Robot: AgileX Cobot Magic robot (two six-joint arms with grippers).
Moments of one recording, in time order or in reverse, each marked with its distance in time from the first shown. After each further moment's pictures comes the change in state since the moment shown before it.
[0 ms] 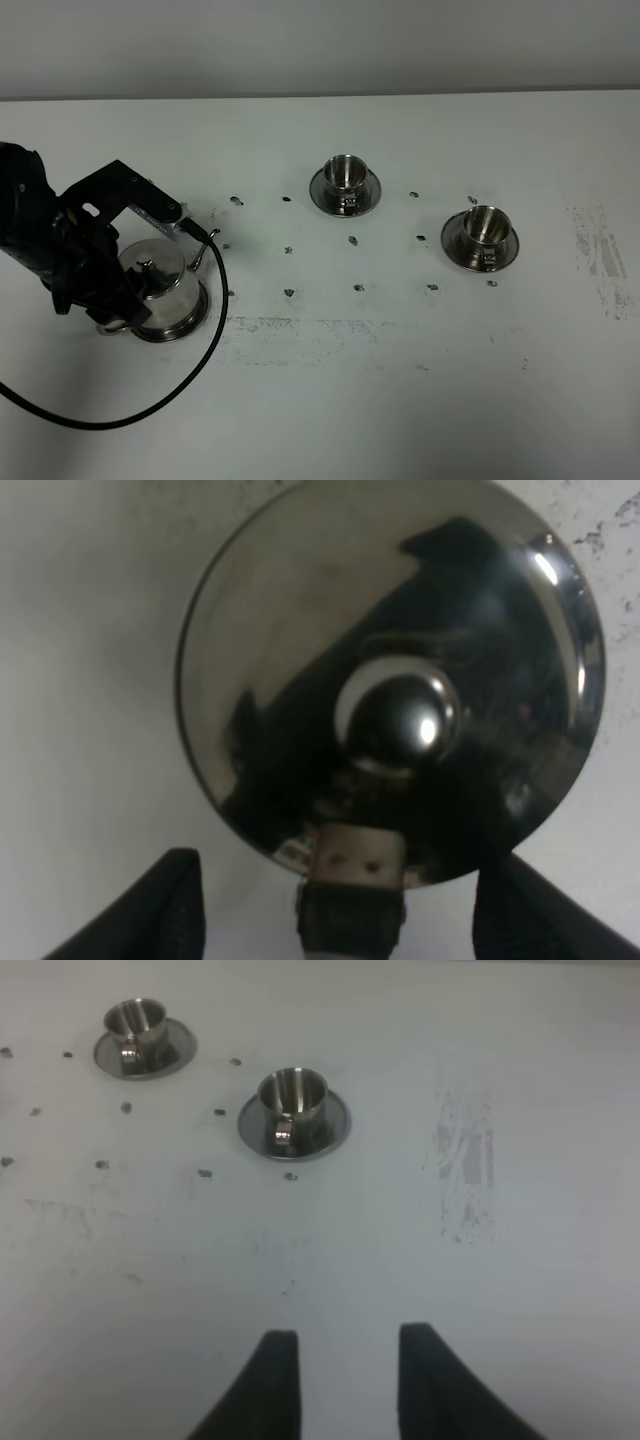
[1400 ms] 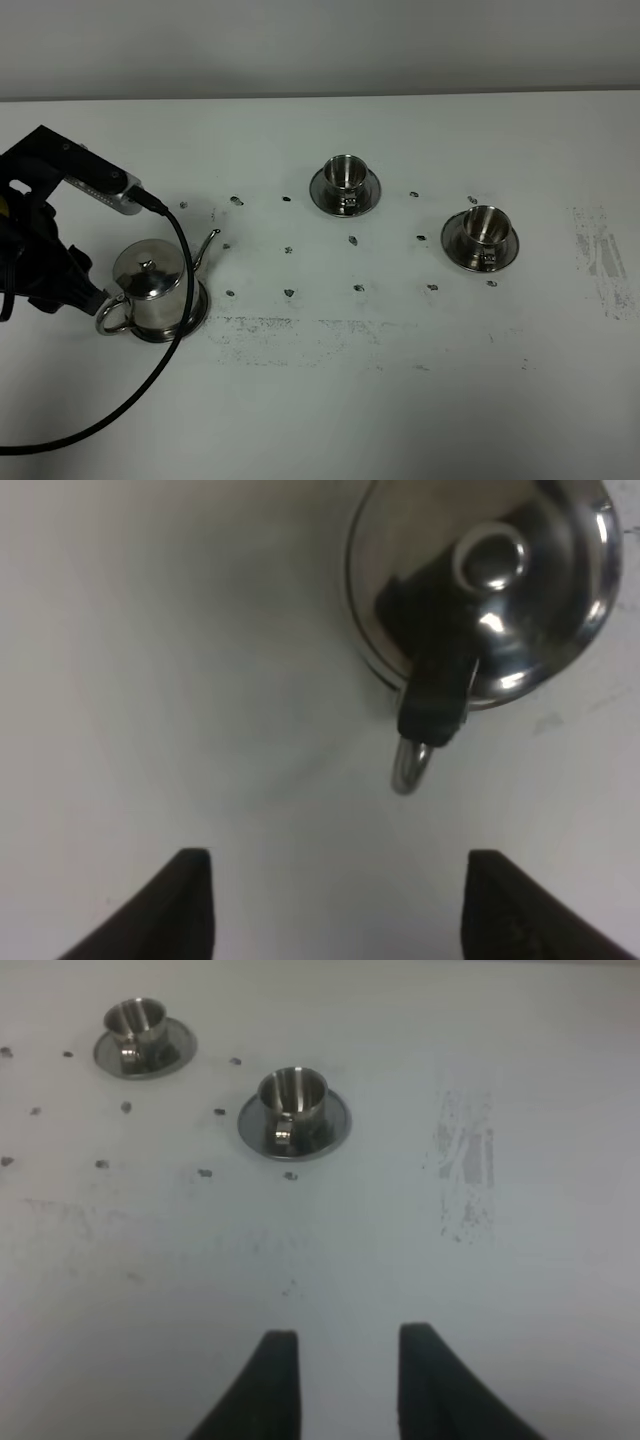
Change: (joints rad) left arm -0.005 -0.235 0.023 0.128 0.128 -0.201; right arm 0.000 0.000 0.000 0.000 0.000 0.000
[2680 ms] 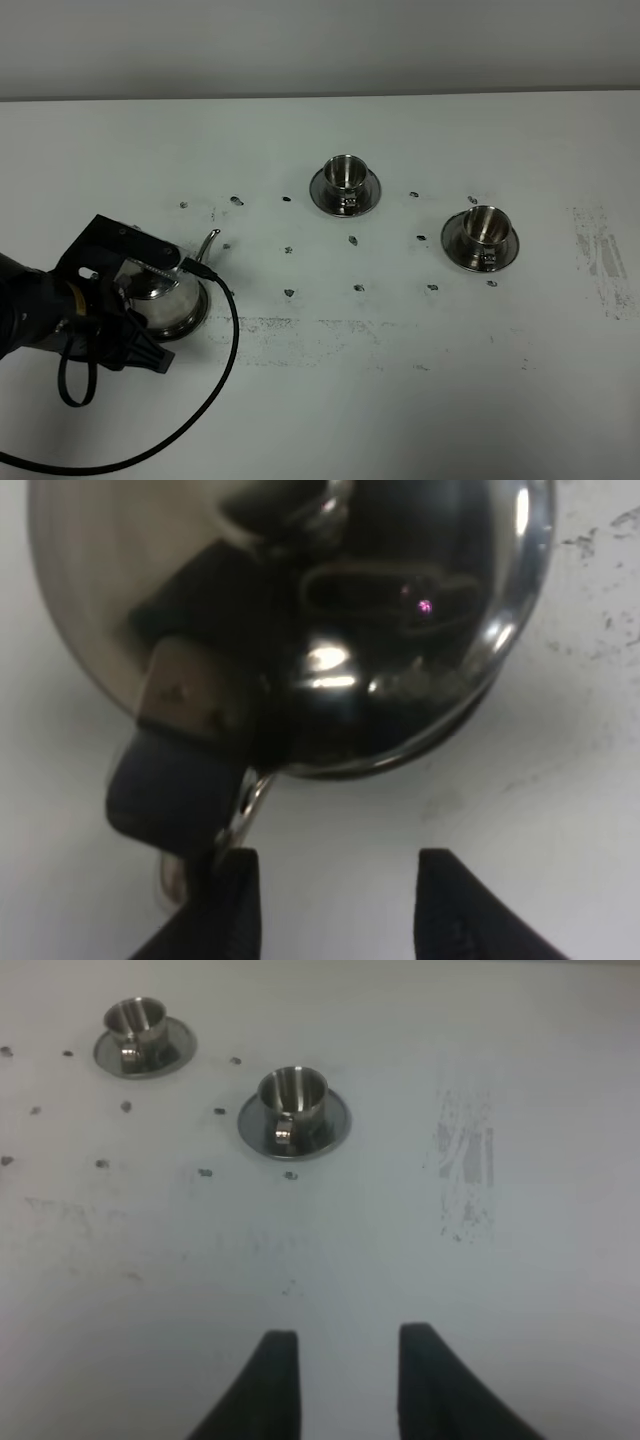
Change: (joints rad) left arm -0.104 0.120 0.298 0.066 -0.468 -0.314; right arm 0.000 0.000 0.000 0.000 0.001 0.000
